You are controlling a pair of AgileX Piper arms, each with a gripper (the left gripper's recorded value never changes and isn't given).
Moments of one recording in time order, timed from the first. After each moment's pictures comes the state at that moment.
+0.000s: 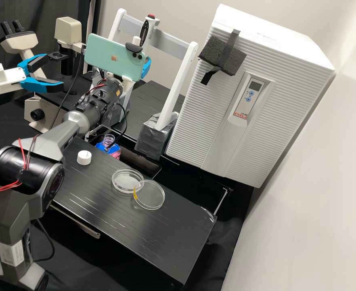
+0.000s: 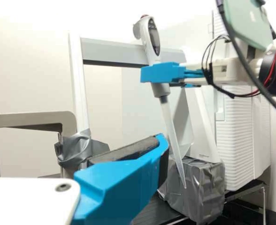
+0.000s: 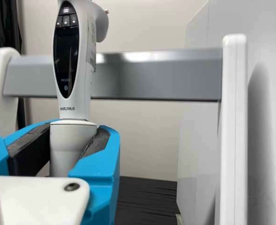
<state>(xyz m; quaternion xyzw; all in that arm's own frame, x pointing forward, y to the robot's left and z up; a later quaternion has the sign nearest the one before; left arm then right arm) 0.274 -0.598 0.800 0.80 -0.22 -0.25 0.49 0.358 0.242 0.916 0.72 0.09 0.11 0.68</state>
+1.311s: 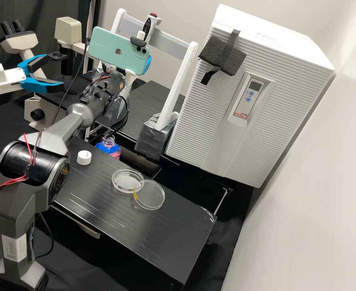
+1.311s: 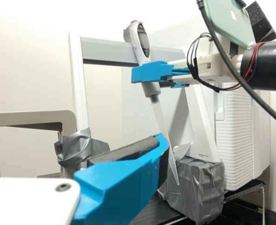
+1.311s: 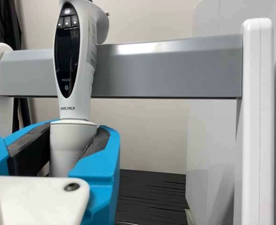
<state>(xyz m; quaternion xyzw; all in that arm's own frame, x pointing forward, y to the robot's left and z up) 0.274 -0.598 0.800 0.80 -0.22 -0.25 0.49 0.378 0.252 0.917 0.73 0.09 0.08 0.67</state>
